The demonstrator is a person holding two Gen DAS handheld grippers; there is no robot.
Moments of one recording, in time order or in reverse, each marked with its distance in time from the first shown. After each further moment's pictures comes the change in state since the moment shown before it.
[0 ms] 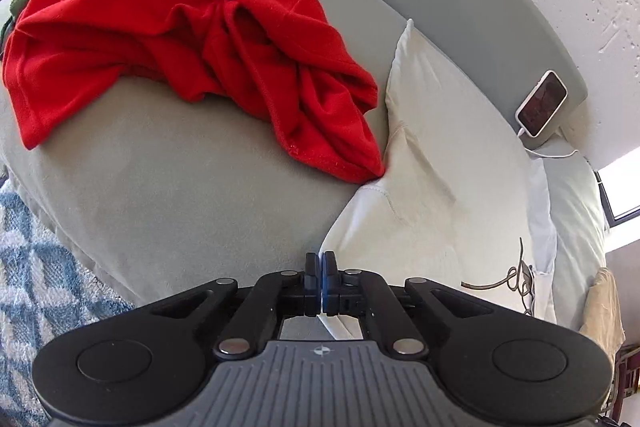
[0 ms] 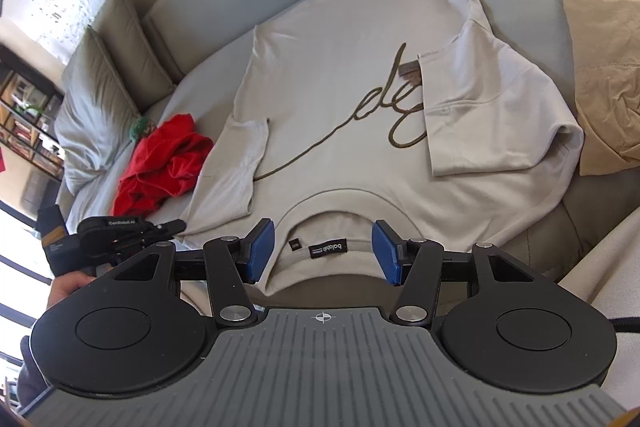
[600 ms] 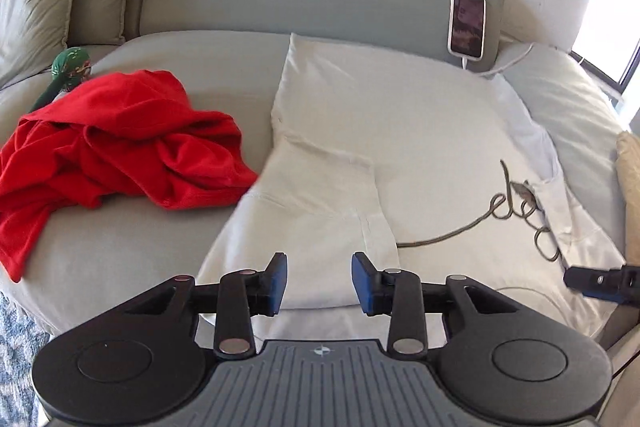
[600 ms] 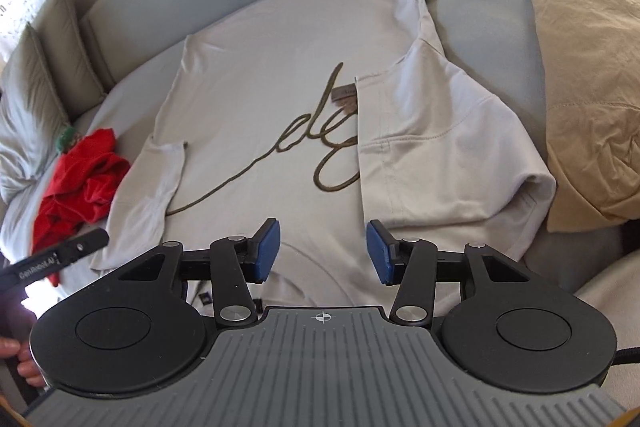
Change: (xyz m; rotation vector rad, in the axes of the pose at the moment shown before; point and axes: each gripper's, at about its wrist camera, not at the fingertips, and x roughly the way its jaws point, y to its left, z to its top) left arm 0.016 -0.114 -0.054 0.513 -0.126 0.141; right arm 0.049 -0.020 0.027 -0.022 -0.054 -0.231
